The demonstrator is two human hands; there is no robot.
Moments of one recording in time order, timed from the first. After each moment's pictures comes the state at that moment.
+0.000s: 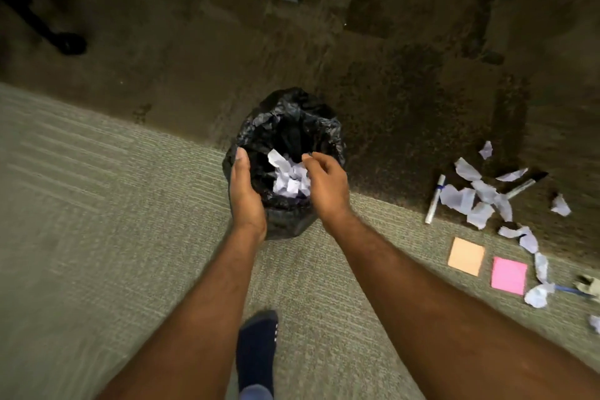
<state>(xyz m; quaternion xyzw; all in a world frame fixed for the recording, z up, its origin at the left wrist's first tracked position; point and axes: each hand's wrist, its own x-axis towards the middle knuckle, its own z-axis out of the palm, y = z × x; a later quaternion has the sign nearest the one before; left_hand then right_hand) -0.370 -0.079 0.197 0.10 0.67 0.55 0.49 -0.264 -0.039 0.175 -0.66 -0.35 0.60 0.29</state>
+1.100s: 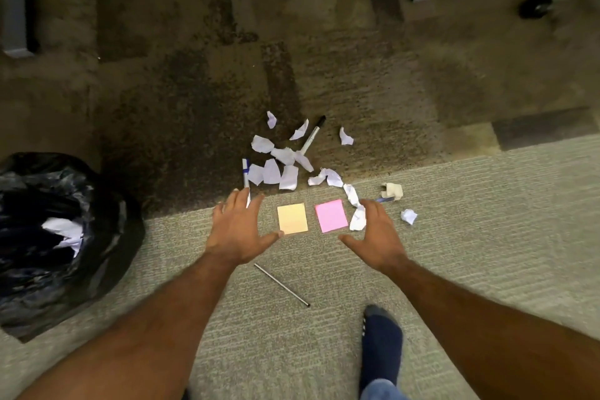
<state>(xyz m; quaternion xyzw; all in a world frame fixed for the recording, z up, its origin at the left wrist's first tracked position) -0.016 -0.084 0.132 0.79 0.54 -0.17 0.22 0.241 -0.188 0.117 -0.80 -0.47 0.37 0.07</state>
